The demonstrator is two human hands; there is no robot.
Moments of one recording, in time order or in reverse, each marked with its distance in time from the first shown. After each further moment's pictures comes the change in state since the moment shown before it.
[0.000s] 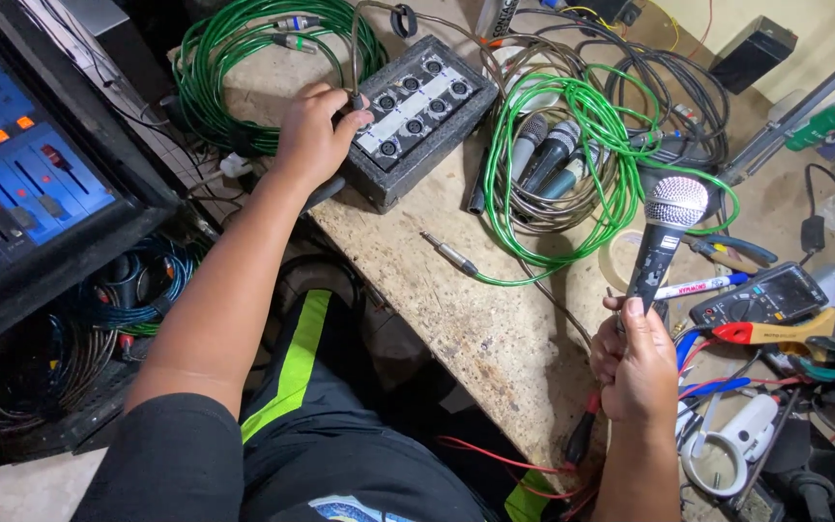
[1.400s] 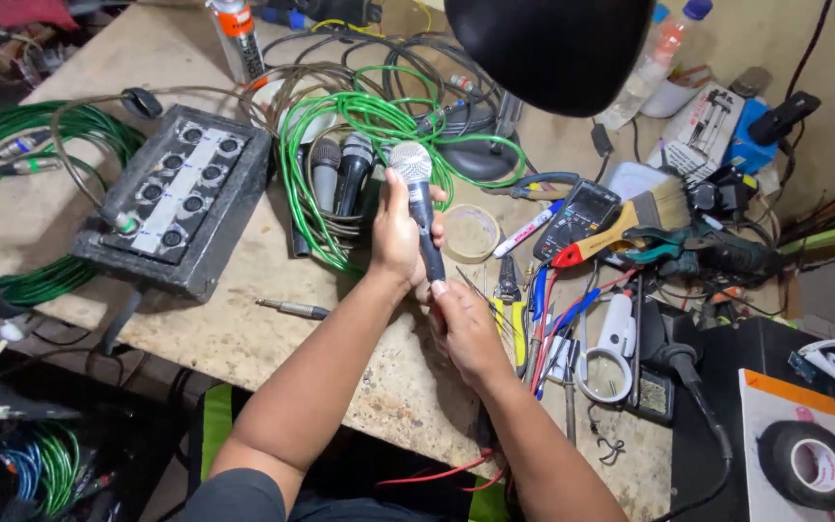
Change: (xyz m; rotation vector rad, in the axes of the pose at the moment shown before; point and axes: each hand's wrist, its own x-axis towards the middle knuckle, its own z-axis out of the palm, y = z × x) left_hand -0.008 0.296 0.222 -1.623 -0.169 -0.831; right_hand 0.028 0.039 0.003 0.096 -0.076 -0.117
